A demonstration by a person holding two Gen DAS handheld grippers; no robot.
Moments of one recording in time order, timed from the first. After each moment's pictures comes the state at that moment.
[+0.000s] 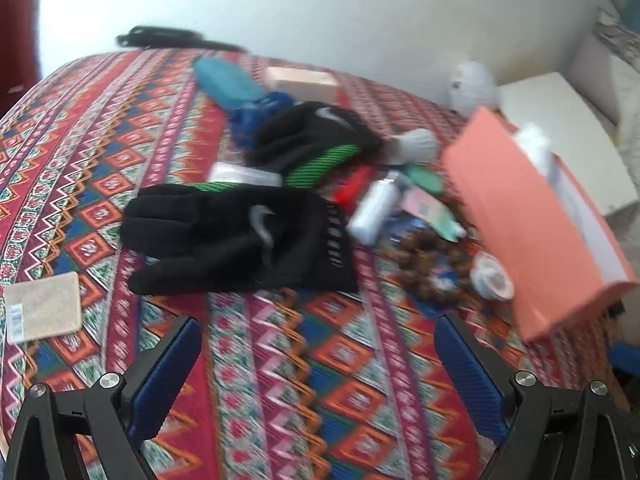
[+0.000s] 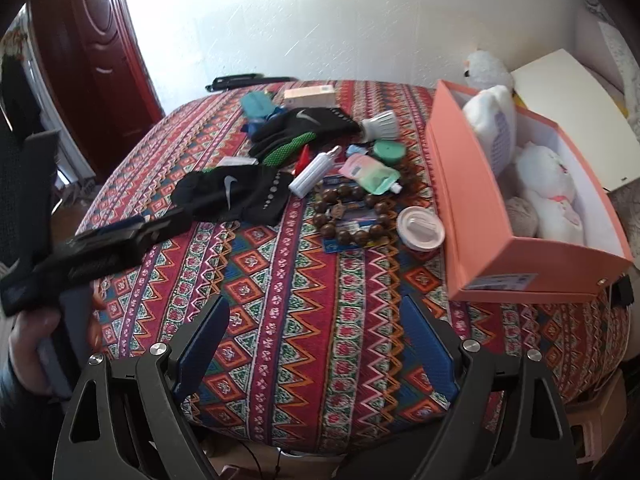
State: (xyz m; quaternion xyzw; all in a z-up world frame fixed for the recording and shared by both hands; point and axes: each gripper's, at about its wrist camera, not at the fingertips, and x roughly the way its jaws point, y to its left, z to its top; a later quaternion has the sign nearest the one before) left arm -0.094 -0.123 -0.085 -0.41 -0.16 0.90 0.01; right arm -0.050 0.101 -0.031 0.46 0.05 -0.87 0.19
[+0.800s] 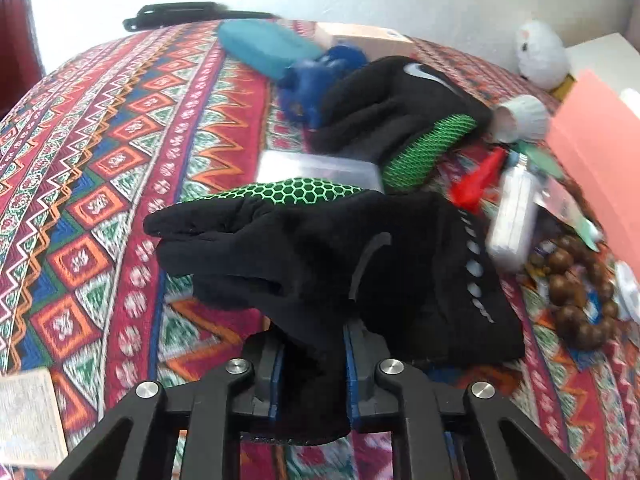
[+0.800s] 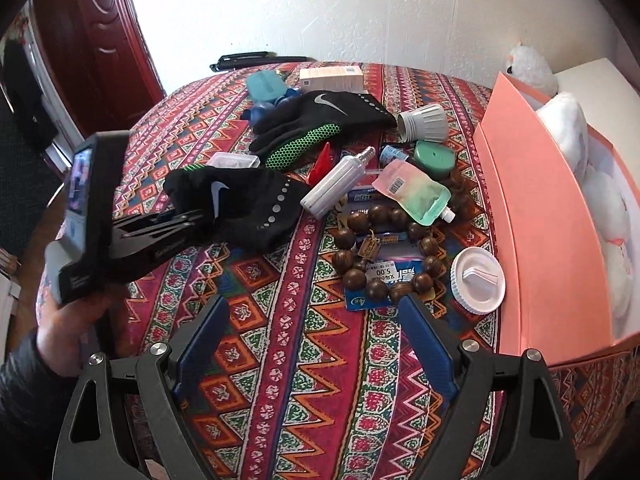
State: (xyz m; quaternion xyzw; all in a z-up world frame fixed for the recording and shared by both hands) left arm -0.172 -0.141 -0.156 -0.45 -0.10 0.89 -0.03; right arm -0.139 0.058 -0.082 0.48 0.07 -0.85 0.22
